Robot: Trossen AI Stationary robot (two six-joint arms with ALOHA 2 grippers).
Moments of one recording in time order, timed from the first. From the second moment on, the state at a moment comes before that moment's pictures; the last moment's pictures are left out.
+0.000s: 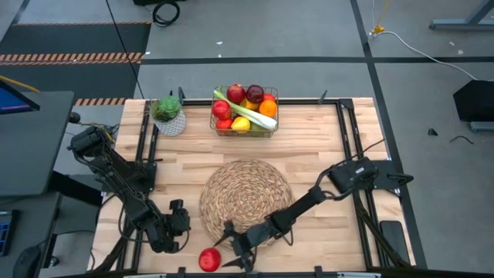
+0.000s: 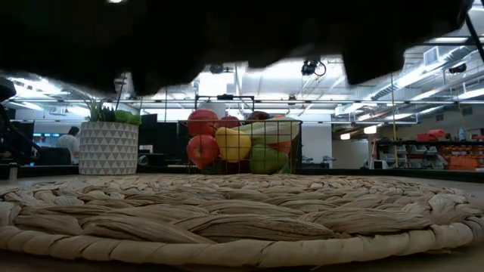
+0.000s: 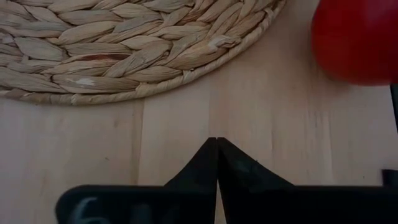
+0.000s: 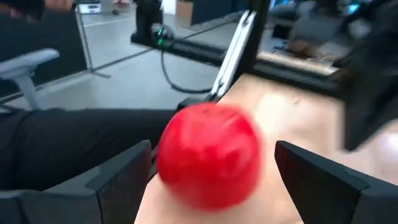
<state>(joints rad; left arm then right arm) -0.97 1.45 0.67 -0.31 -0.42 -0.92 0.50 2.38 1.47 0.70 0.05 -0.09</state>
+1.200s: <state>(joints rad) -1.06 1.42 0.69 -0.31 -0.36 -0.99 0.50 2.50 1.75 0.45 0.11 -0.02</state>
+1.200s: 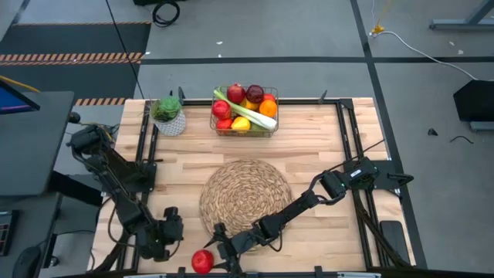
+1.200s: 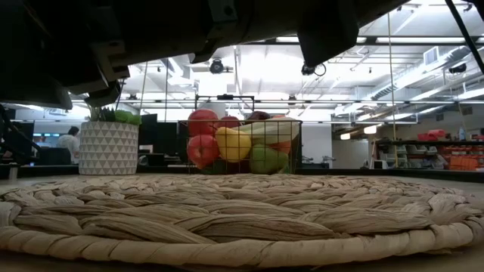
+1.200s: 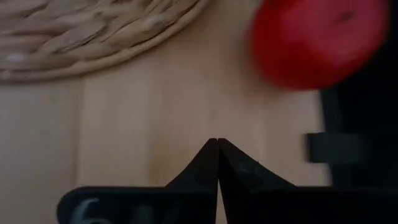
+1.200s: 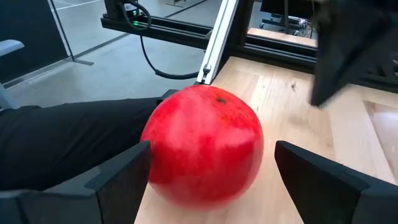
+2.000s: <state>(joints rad) -1.25 1.67 0.78 0.20 -0.63 -1.08 0.48 2.50 1.75 0.39 0.11 0.03</state>
